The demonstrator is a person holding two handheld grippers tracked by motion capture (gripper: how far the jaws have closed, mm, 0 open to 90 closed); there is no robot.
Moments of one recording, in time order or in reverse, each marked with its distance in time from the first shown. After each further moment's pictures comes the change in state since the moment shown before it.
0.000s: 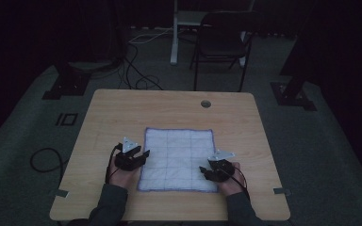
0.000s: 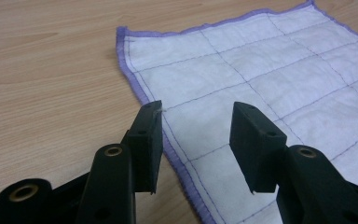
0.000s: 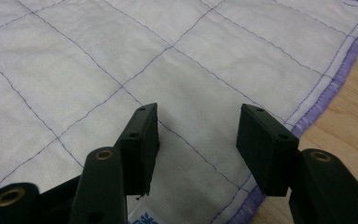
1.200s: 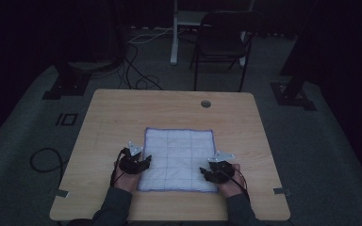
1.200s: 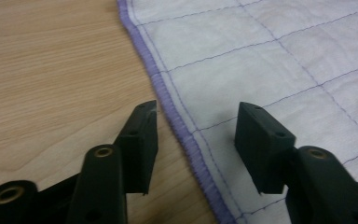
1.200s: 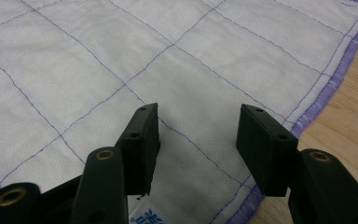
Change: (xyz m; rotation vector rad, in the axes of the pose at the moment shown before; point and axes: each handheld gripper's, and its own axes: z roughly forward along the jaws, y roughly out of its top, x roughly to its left) left arm -0.011 -0.016 0.023 0.096 0.084 -0.004; right arm 0.005 -0.002 -0.002 0.000 -0.018 -0.003
